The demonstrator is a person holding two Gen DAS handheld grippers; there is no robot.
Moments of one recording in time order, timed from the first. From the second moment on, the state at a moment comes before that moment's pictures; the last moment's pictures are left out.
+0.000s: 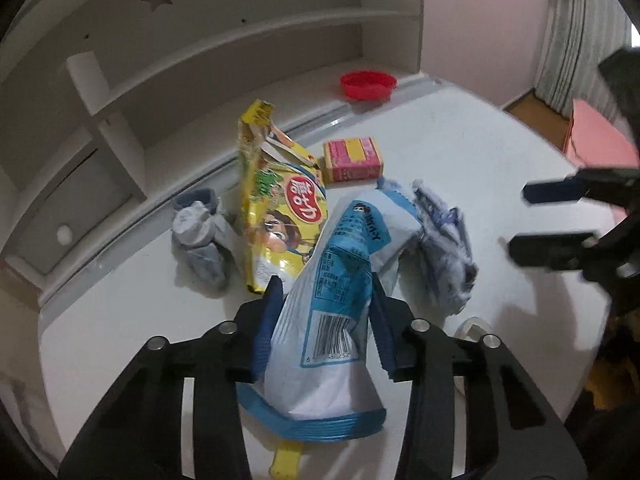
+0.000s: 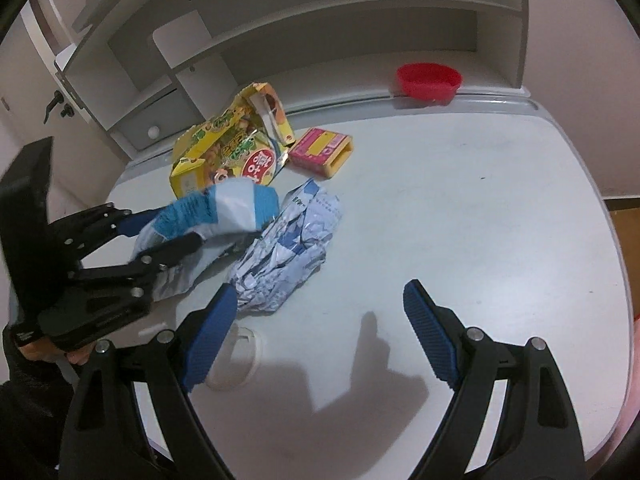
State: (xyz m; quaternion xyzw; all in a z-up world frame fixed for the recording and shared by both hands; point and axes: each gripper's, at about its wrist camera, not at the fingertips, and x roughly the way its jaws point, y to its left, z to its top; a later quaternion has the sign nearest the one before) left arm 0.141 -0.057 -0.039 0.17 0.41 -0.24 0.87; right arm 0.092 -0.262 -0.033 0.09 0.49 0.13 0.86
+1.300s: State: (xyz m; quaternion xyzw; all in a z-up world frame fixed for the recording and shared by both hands) left arm 0.019 -0.328 -0.016 0.11 0.38 -0.48 0.78; right arm -0.138 -0.564 -0.059 0.19 0.40 -0.18 0.88
